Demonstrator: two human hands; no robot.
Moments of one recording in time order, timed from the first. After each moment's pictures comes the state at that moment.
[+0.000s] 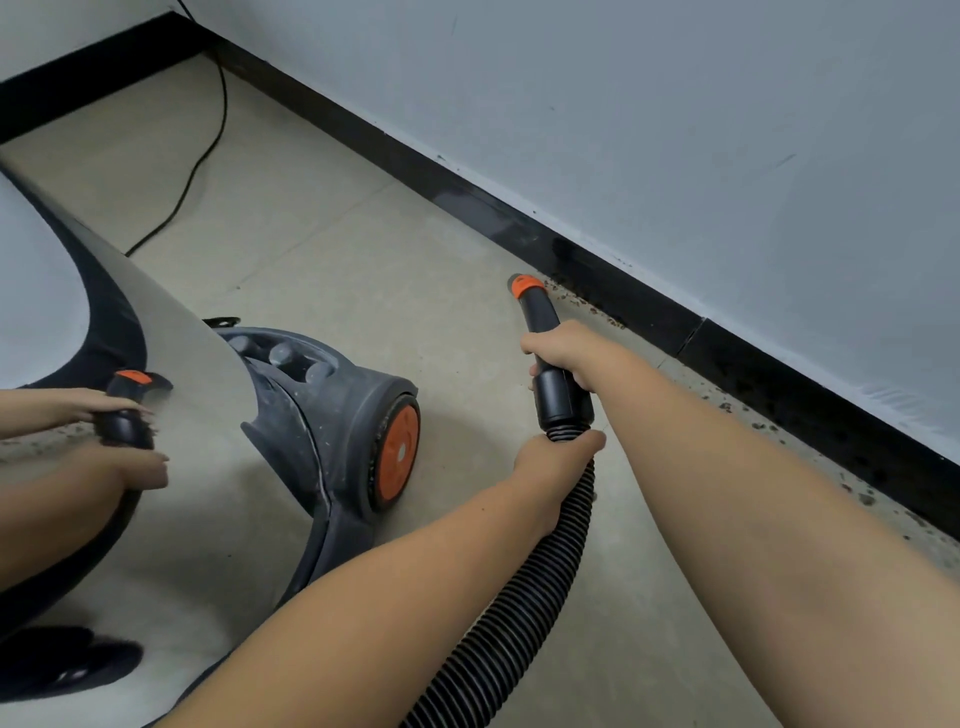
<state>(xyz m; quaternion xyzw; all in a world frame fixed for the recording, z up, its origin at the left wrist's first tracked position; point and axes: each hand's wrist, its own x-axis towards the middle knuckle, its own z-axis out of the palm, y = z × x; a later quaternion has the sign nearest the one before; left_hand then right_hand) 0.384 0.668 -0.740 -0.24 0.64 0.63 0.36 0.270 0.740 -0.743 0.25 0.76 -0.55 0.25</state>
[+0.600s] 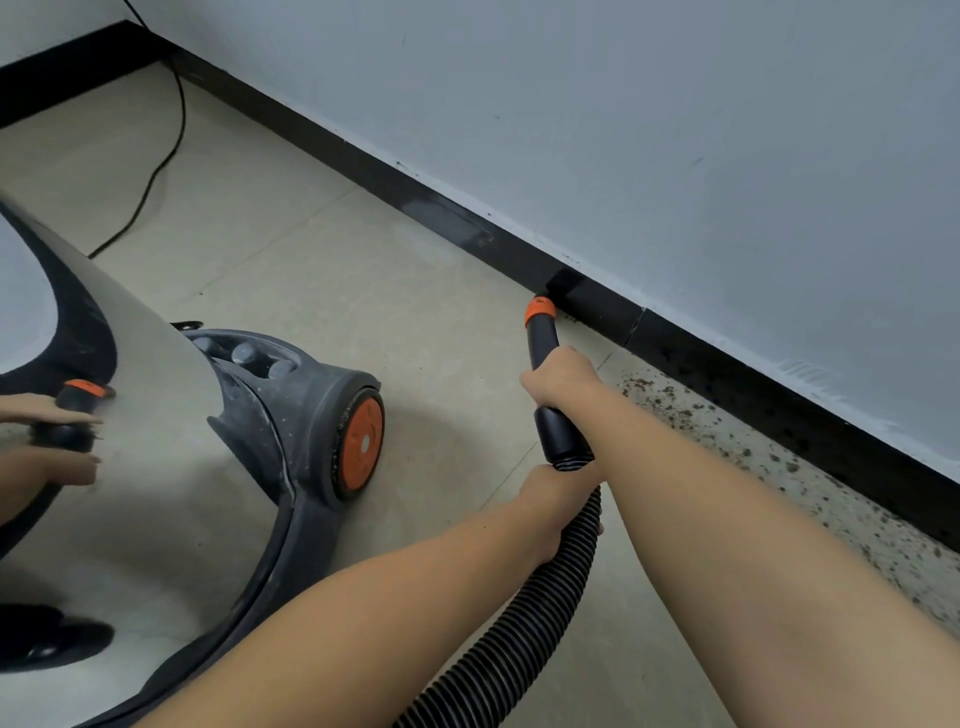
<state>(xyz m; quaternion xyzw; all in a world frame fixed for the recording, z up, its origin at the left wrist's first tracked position) 0.433 0.699 -0.731 -0.23 0.62 0.62 0.43 0.323 0.768 -0.751 0.26 0.89 -0.31 0.20</state>
